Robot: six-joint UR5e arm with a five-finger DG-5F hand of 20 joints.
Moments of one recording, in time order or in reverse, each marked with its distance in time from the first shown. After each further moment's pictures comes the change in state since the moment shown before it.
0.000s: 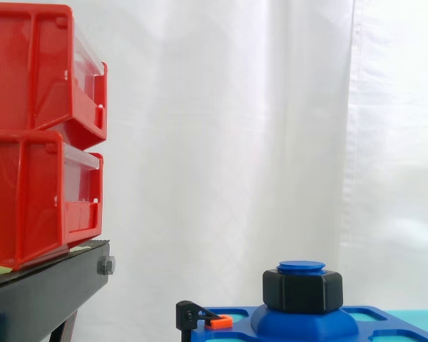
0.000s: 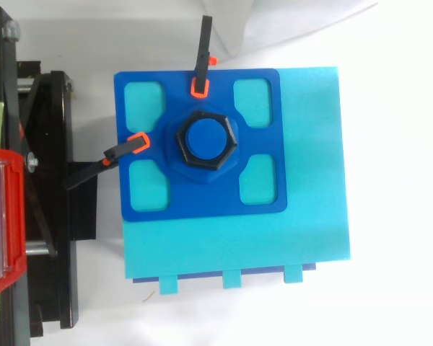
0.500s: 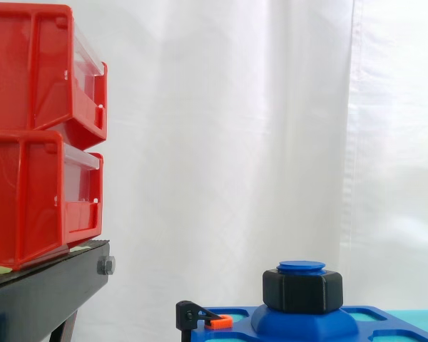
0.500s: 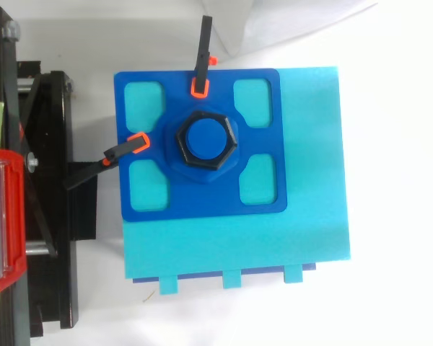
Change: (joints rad) arm 0.000 0.000 0.000 0.000 -0.001 0.000
